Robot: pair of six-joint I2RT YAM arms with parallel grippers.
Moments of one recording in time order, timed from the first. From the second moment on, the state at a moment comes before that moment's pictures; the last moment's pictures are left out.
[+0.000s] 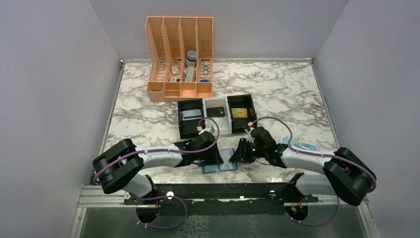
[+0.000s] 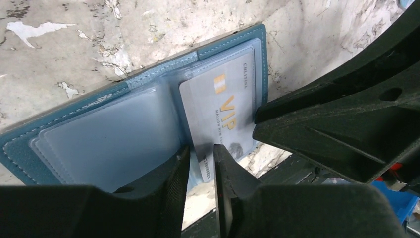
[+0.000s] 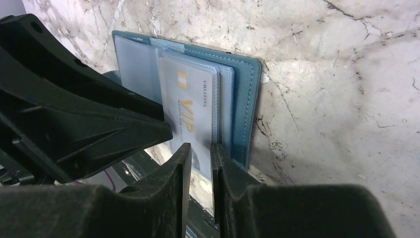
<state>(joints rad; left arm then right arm) -1.00 1.43 0.56 0.02 0.07 -1.06 0.73 1.25 0.35 0.14 -0.34 0.85</state>
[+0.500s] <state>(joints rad) -1.00 1.42 0.52 0.08 0.07 -1.09 0.73 1.27 0.35 0.15 -0.35 0.85</state>
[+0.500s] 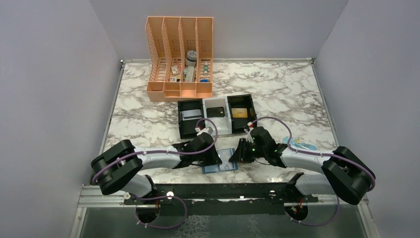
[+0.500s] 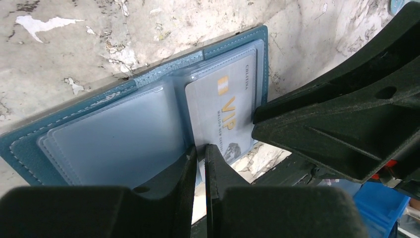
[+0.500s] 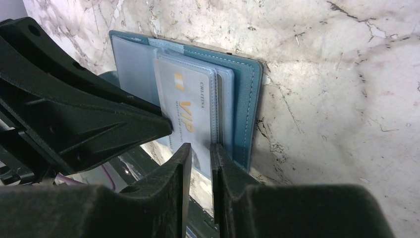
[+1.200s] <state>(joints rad) -1.00 1.39 0.46 0.15 0.08 -1.13 0.73 1.28 0.35 0.15 -0.35 0.85</state>
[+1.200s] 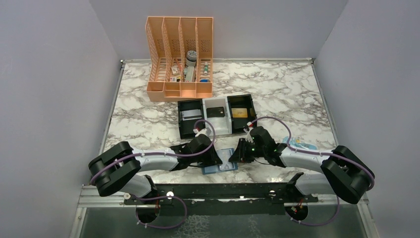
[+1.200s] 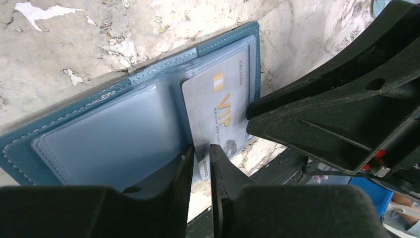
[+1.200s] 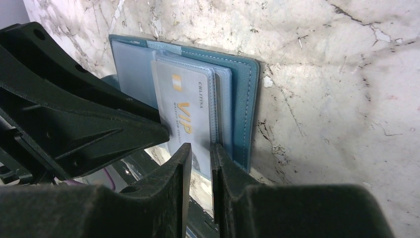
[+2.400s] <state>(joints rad) -1.00 1.30 0.36 0.20 0.06 -1.22 0.73 1.31 0.36 0.18 -0.36 0.85</state>
